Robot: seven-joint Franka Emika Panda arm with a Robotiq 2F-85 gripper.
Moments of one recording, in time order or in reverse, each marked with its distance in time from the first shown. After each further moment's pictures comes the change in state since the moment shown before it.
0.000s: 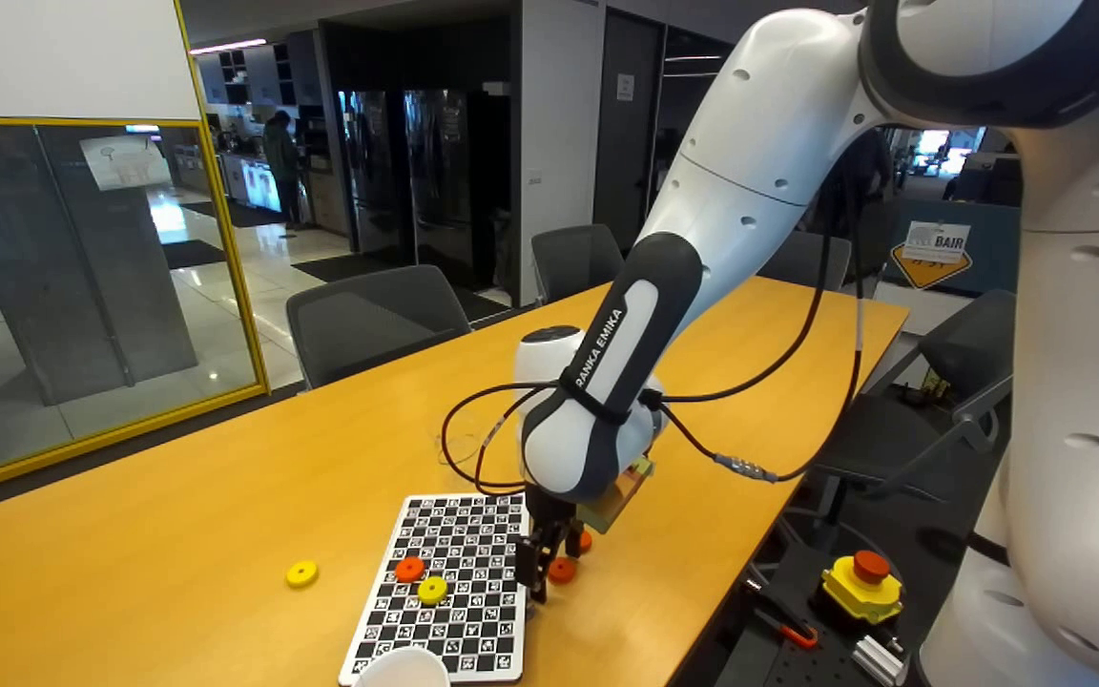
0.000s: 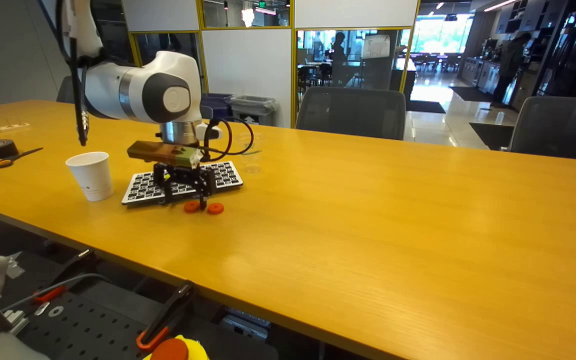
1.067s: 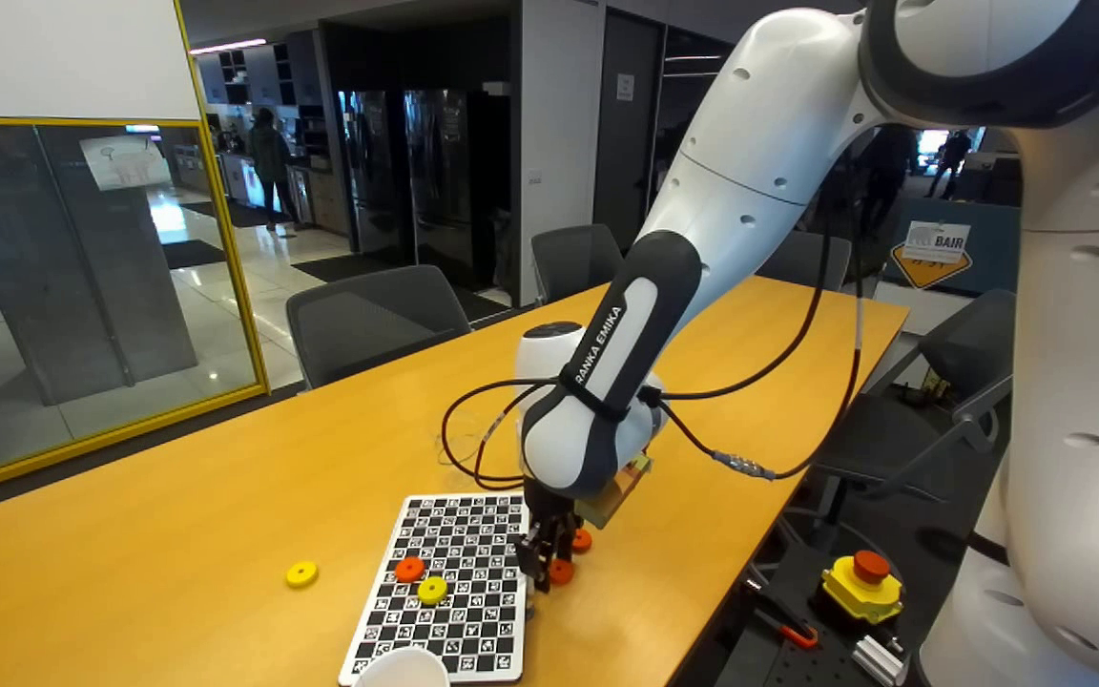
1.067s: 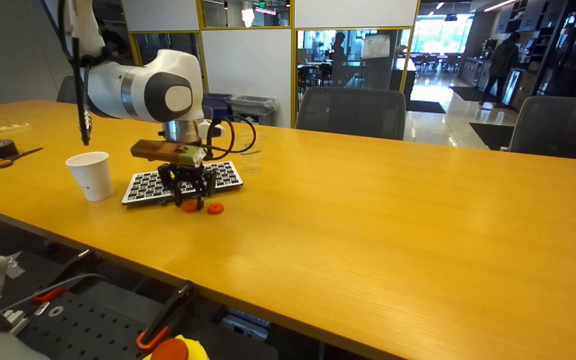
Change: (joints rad) arm -0.005 -0.001 -0.004 0.006 -0.001 0.018 -0.005
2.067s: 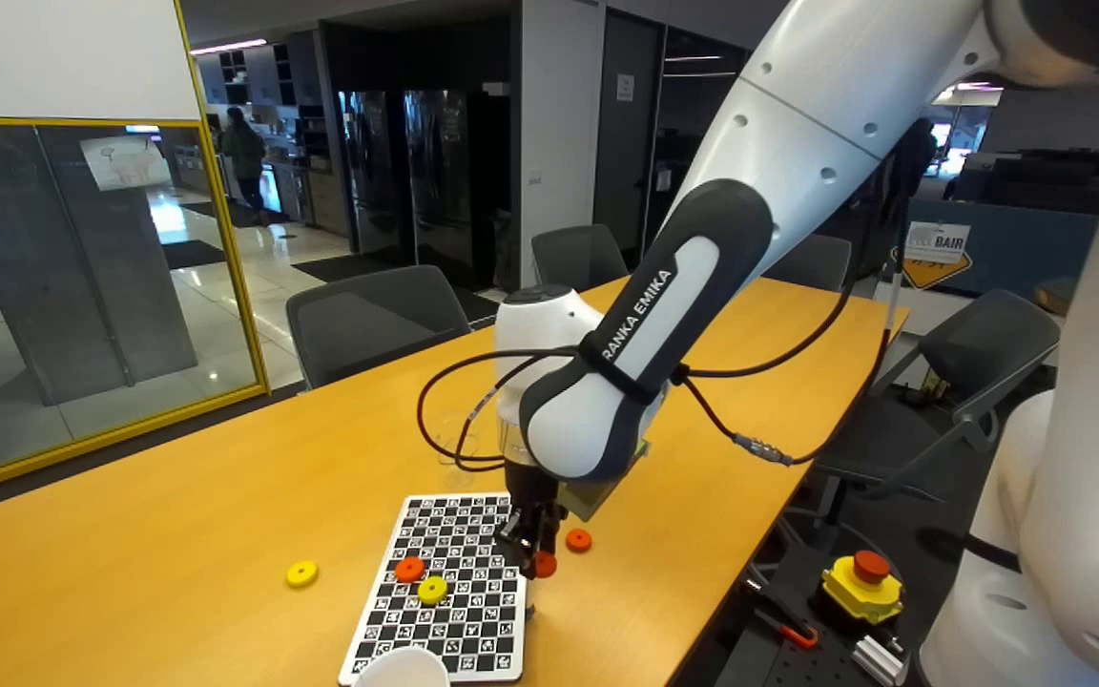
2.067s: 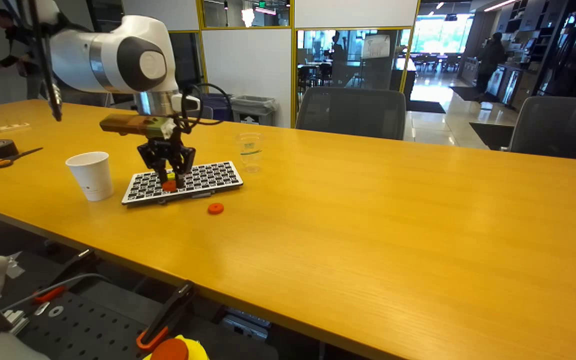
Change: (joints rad) arm 0.101 -0.187 0.010 -0.049 -0.063 -0.090 0.199
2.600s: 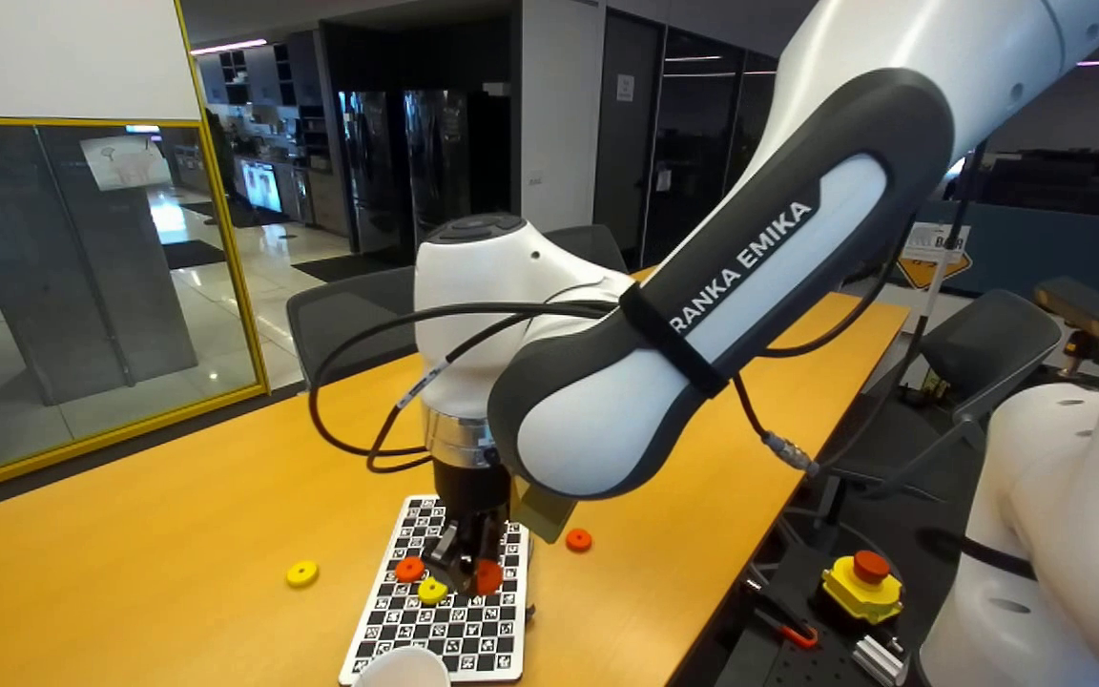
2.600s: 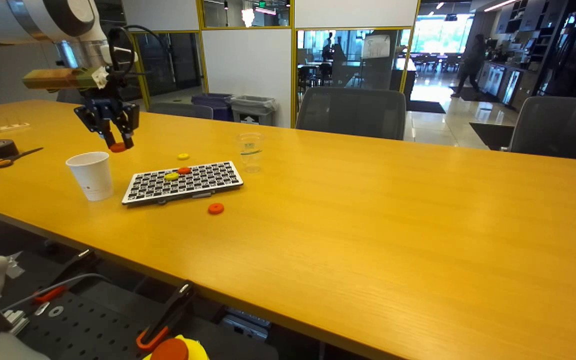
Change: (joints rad) arm 0.116 -0.200 0.167 0.037 -0.039 -0.158 0.151
